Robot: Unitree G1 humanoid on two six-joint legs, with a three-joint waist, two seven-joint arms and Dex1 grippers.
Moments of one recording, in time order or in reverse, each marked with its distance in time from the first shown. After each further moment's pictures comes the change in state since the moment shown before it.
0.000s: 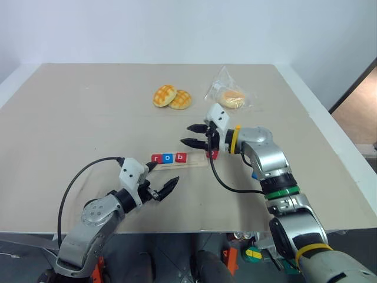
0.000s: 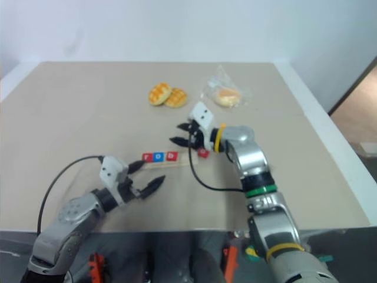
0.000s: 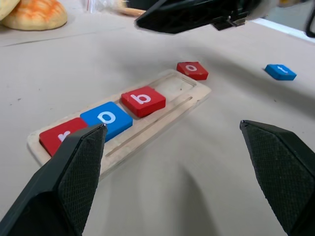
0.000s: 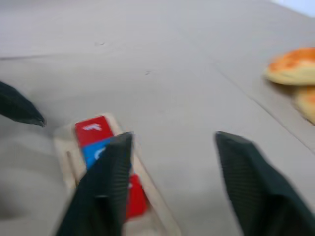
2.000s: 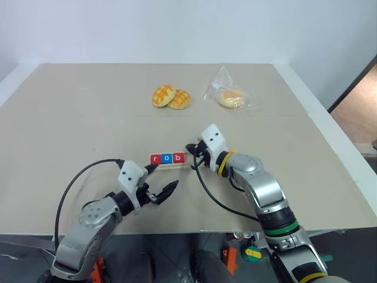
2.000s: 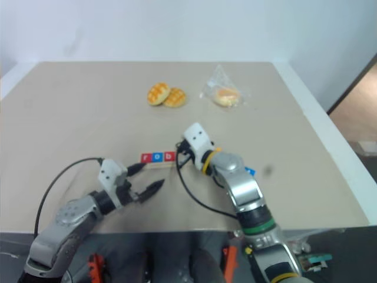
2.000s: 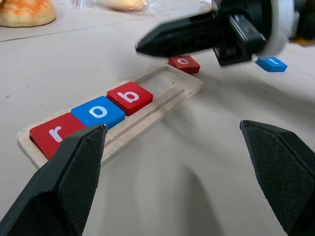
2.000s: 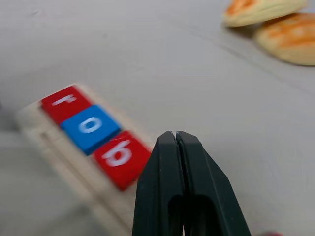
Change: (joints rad) left arm 0.011 0.019 0.000 -0.002 -0.002 -0.018 -0.041; right arm 0.126 0.012 0.093 -0.231 -0.014 0.185 -0.389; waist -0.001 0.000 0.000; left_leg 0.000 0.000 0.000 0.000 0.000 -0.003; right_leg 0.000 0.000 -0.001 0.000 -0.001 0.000
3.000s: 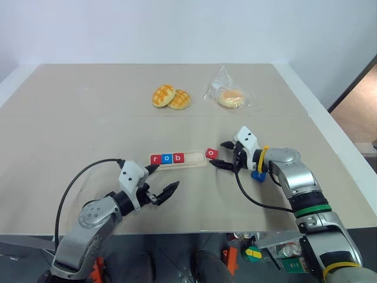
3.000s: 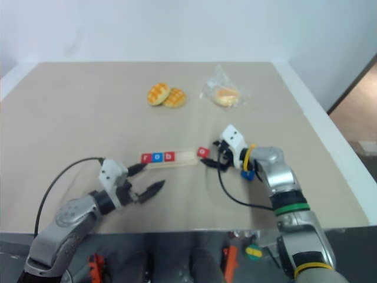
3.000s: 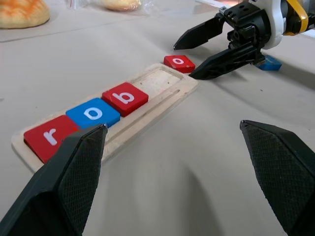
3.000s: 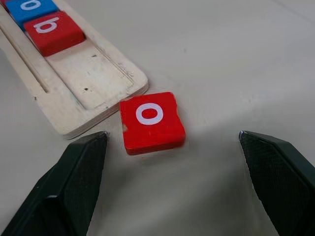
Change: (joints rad) left arm 0.007 0.004 0.000 0.002 0.002 -0.001 -0.006; right arm -0.080 -0.234 -0.019 0.463 0.026 -0.316 0.446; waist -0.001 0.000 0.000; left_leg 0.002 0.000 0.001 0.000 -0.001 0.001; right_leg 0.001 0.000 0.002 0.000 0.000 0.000
